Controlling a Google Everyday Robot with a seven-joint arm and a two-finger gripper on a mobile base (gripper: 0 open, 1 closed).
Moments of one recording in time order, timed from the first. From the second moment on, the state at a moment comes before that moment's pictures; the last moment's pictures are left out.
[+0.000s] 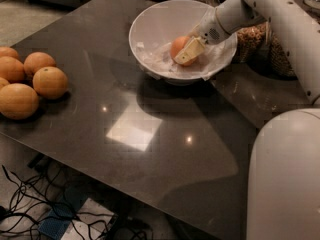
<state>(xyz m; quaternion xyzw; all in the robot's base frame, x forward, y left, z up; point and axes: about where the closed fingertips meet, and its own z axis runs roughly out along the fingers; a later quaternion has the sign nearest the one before) 0.749 -0.101 0.876 -0.53 0.75 0.16 0.35</state>
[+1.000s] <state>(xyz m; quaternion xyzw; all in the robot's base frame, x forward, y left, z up) 0.747 -0.092 0.866 -0.54 0.75 0.18 0.35</state>
